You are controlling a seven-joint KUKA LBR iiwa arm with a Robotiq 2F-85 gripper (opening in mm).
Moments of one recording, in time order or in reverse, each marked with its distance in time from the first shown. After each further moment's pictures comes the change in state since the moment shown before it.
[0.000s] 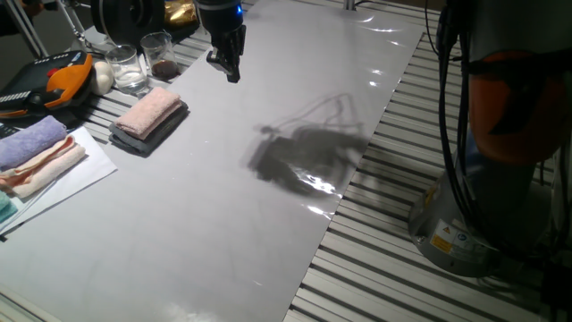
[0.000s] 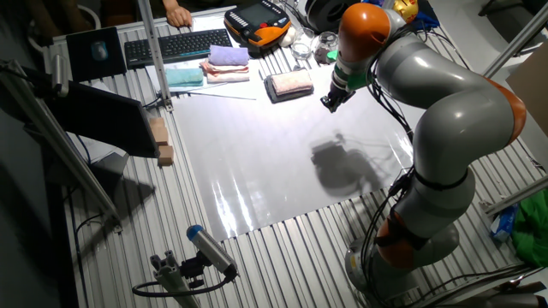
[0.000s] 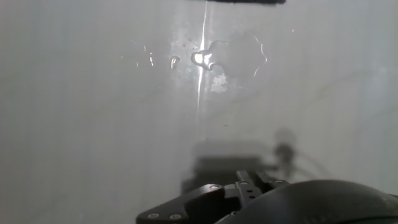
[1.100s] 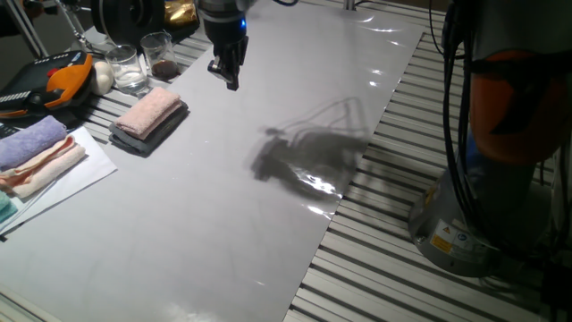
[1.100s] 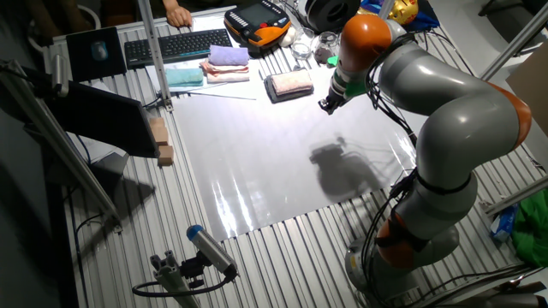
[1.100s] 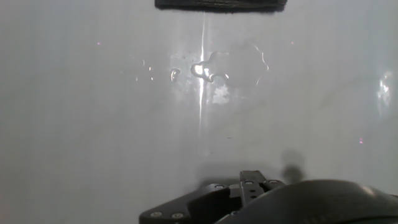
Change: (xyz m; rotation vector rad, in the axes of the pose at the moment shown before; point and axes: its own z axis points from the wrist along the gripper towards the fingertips) arm -0.003 0.003 0.021 -0.006 -0.074 0.042
